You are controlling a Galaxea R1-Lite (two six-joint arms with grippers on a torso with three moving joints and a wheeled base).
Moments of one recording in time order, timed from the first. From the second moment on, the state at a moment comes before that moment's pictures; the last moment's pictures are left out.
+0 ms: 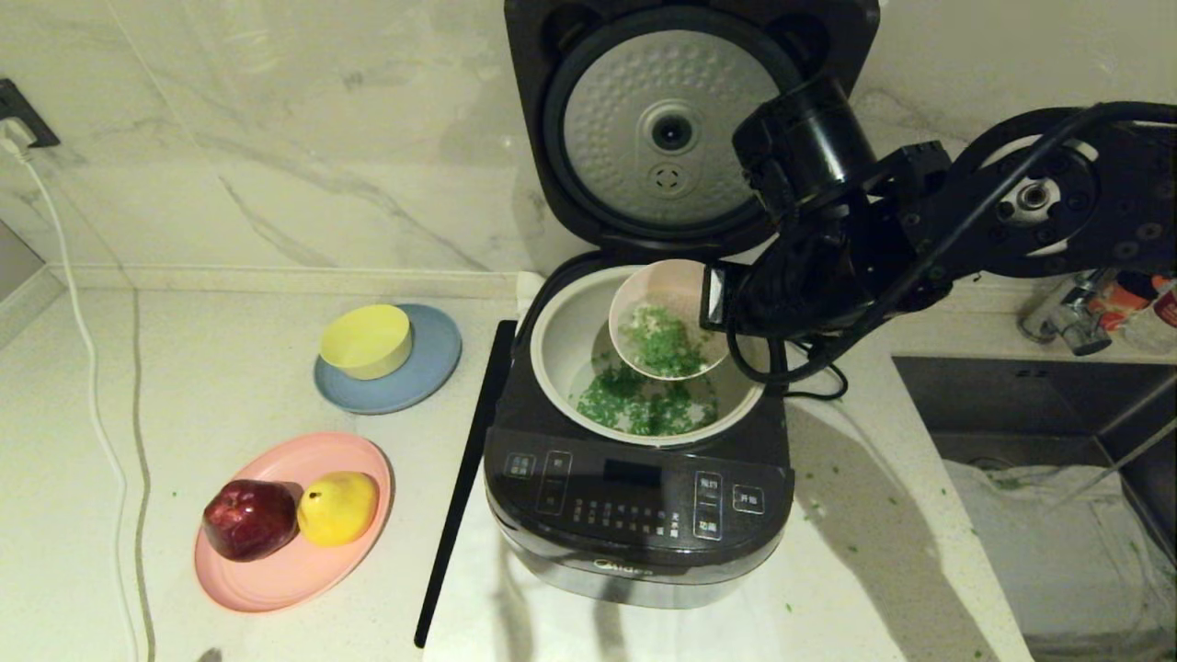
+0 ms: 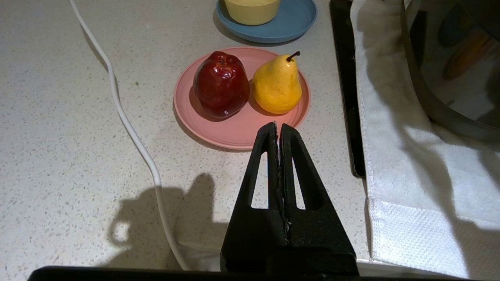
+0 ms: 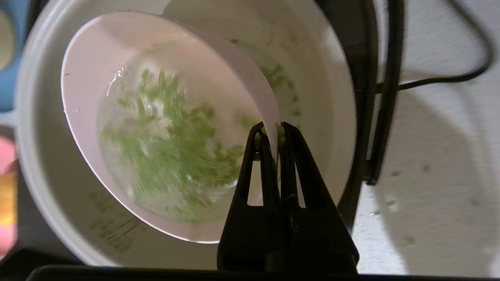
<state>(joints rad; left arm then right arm) 0.01 0.00 0.00 -0.01 0.00 0.00 0.70 1.96 -1.92 0.60 -0.43 0.56</state>
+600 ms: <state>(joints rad) 0.01 0.00 0.00 -0.01 0.00 0.00 0.74 1.97 -1.63 0.01 -0.73 0.27</state>
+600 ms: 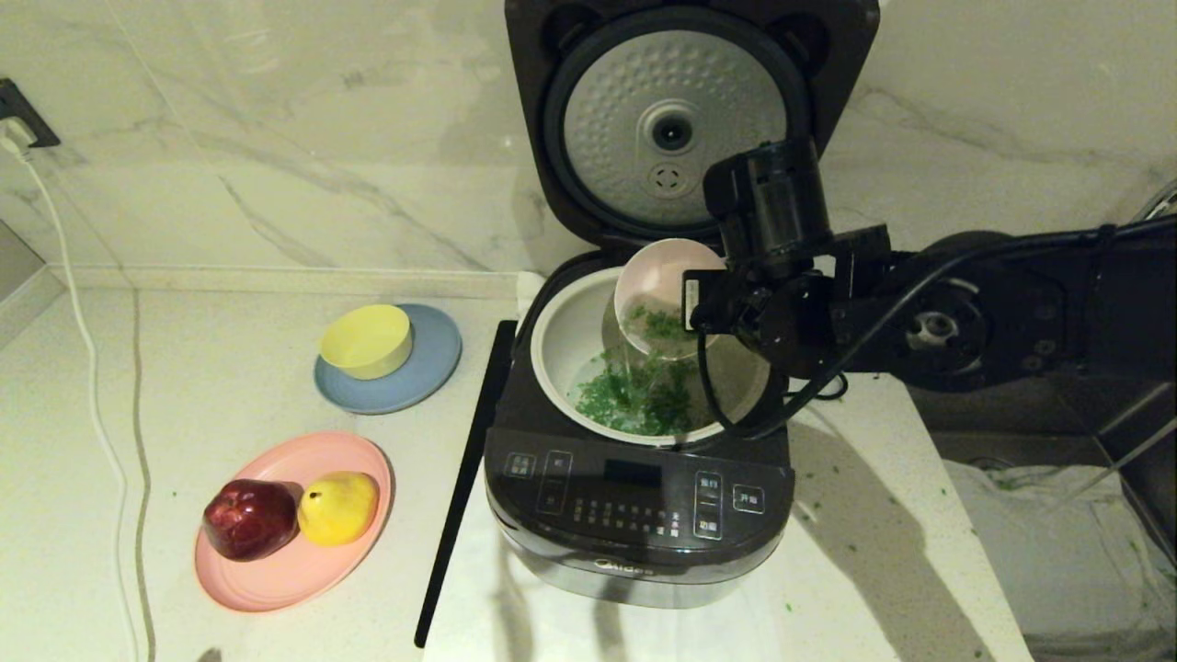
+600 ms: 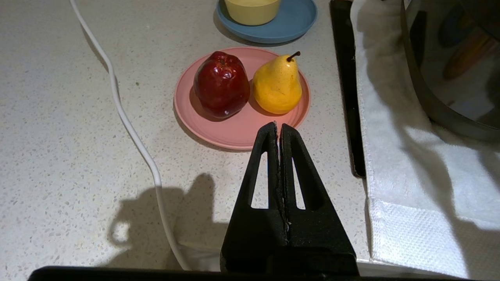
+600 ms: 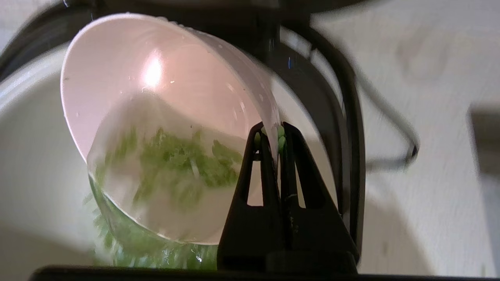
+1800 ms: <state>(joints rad) 0.01 0.00 0.00 -0.01 0.00 0.00 0.78 2.09 -1.19 -1.48 -0.71 -0.56</state>
